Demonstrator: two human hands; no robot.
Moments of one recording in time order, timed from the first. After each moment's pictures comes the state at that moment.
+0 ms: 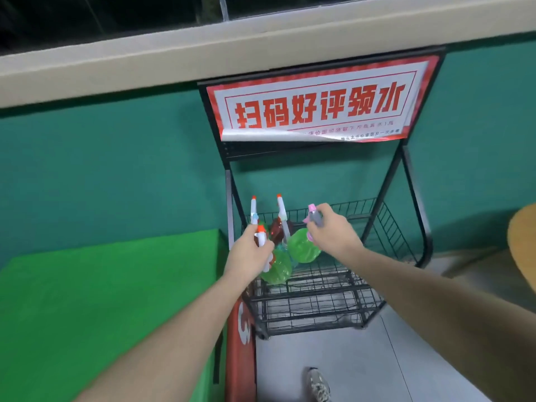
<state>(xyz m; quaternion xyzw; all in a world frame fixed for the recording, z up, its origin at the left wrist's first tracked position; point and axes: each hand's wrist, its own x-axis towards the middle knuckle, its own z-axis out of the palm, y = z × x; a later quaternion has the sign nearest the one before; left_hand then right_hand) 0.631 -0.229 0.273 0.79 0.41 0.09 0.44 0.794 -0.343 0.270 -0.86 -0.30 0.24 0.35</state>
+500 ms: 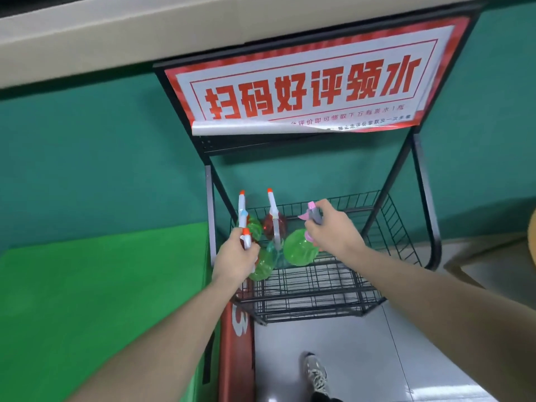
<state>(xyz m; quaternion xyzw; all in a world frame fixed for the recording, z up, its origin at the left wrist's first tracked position) 0.674 -0.203 0.223 0.78 0.48 0.07 0.40 0.854 -0.331 0.237 -0.84 -0.30 0.28 0.35</state>
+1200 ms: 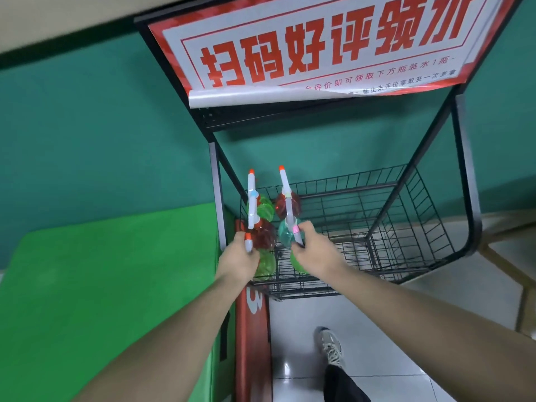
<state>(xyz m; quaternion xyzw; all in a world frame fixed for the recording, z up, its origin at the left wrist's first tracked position) 0.647 -0.186 0.171 0.79 0.51 -0.04 0.33 0.790 -0.310 0.163 -0.83 -0.33 0.37 0.27</state>
